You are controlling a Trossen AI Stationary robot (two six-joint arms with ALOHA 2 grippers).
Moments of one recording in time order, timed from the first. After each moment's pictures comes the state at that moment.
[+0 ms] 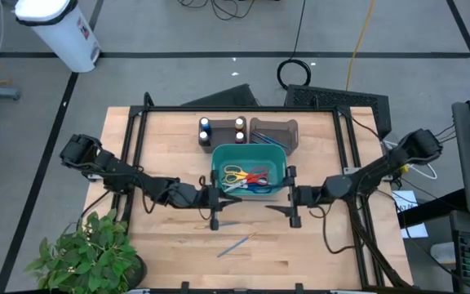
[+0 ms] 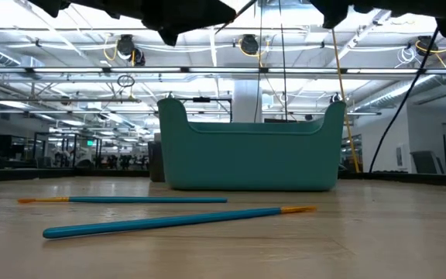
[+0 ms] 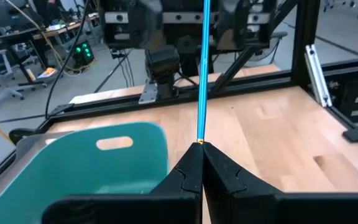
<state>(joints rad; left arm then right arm) -0.34 1.55 0.79 0.59 -0.35 0.10 0.41 1.29 0.46 1.01 0.31 -0.21</state>
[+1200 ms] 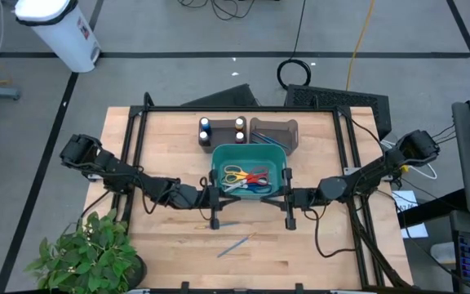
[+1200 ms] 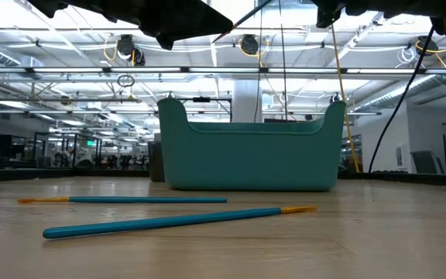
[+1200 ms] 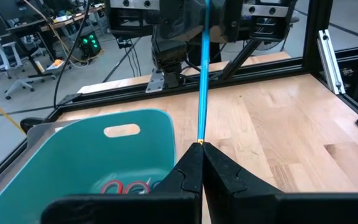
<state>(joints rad) -0.34 1.55 0.79 0.55 -0.39 0.10 0.41 1.34 0.50 0.97 0.31 -0.25</state>
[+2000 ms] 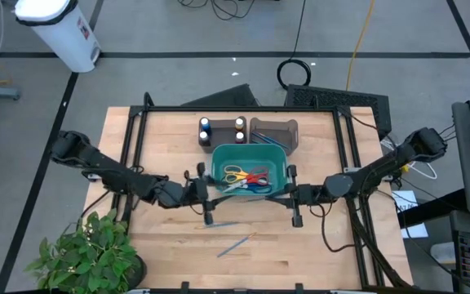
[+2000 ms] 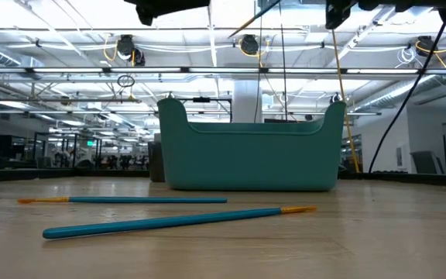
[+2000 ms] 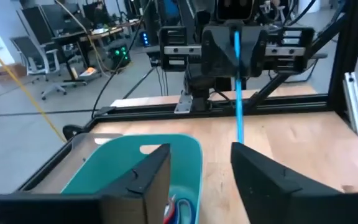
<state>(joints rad) -0.39 1.41 0.79 0.49 -0.55 0.07 0.41 1.20 0.50 0.79 0.32 -0.13</state>
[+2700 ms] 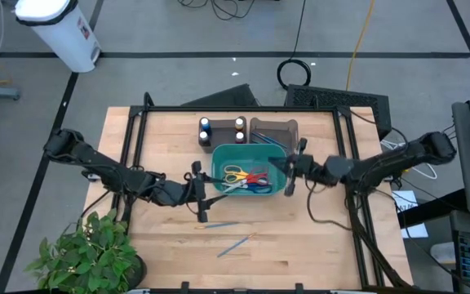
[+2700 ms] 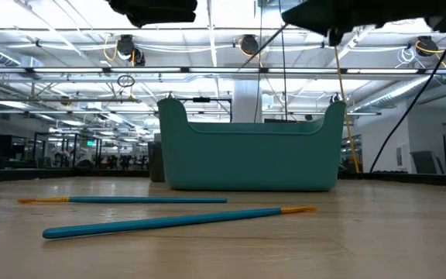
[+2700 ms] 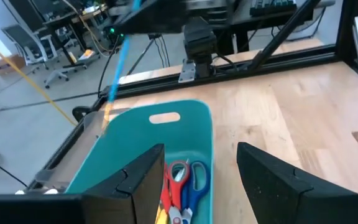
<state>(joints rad) -0.39 1.33 0.79 0.26 -0.55 0.09 0.20 1.08 0.50 0.67 0.50 -0.11</state>
